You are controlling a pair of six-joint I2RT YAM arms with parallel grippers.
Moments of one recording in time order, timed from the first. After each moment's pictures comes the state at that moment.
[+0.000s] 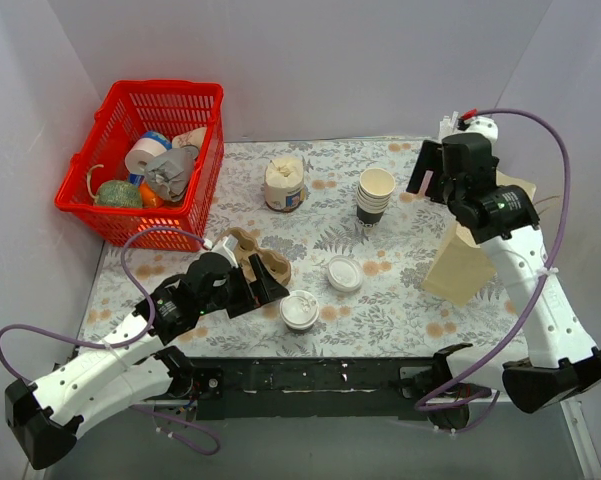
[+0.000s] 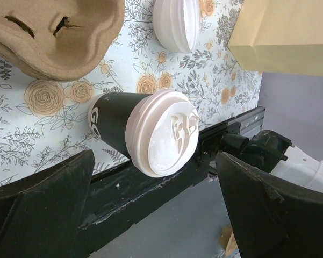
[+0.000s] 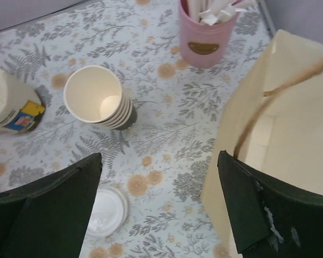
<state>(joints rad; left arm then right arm) -0.79 0.75 0.63 -0.50 0.07 -1.05 0.41 1.20 1.51 -0.89 0.42 0.42</state>
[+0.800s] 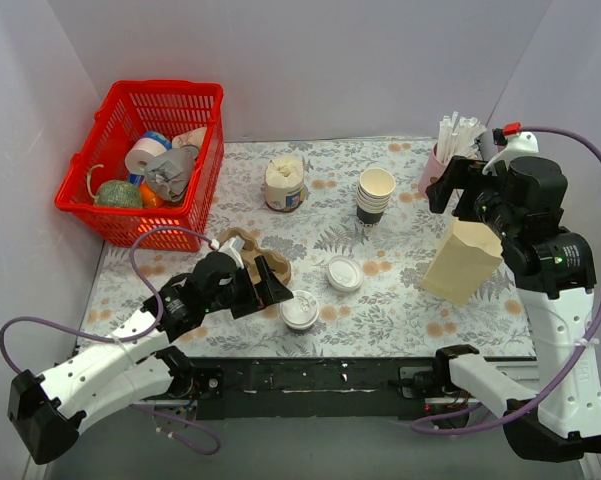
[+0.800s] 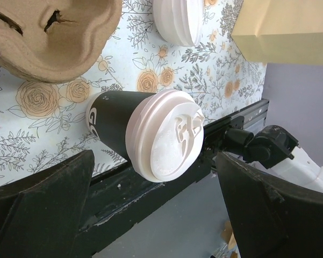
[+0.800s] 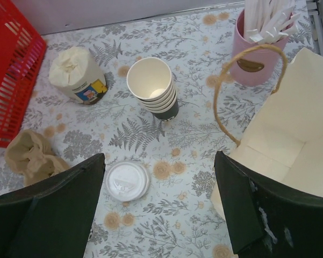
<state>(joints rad) -0.79 0.80 0.60 -0.44 0.12 -1.04 0.20 0.97 1.51 -0.92 0.02 0.26</state>
